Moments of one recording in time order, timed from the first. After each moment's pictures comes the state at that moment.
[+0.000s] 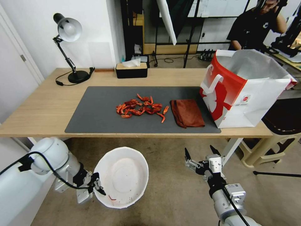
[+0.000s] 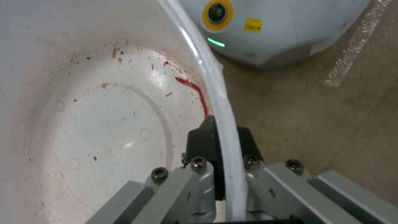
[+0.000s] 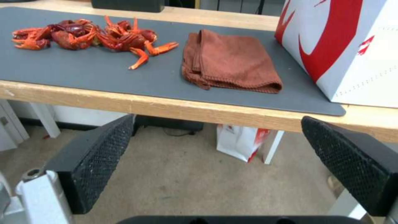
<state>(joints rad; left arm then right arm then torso) 1.06 -0.67 -0.25 -1.85 0.28 -0.66 1.50 -1.82 1.55 0.49 2.35 -0.09 -0.22 -0.07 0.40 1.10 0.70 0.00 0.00</state>
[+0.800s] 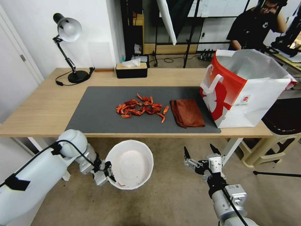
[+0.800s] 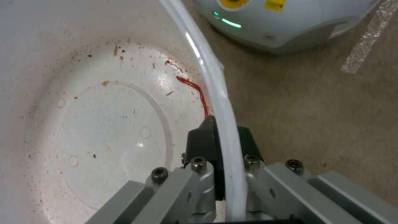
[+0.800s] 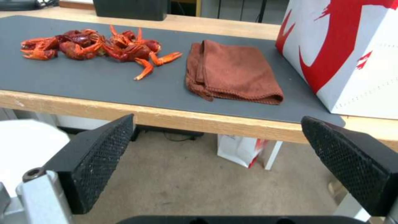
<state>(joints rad) 0.75 -0.77 0.05 -1.67 0.35 -0.57 1.46 -1.82 1.56 0.47 2.37 -0.11 -0.22 -0.07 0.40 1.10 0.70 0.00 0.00</state>
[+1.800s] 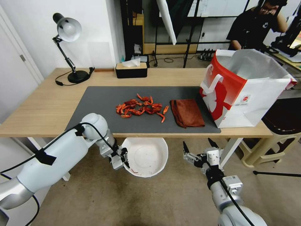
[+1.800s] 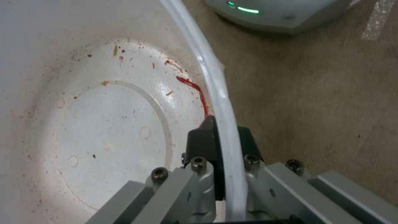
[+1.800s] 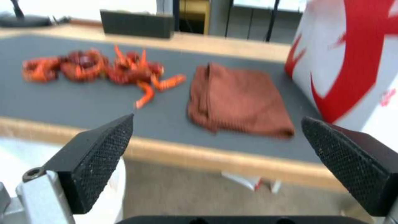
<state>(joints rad) 0.46 -0.87 0.31 -1.61 0.35 -0.55 1.48 -1.67 1.49 0.48 2.31 -0.04 -0.24 -0.07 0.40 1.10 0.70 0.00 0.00</state>
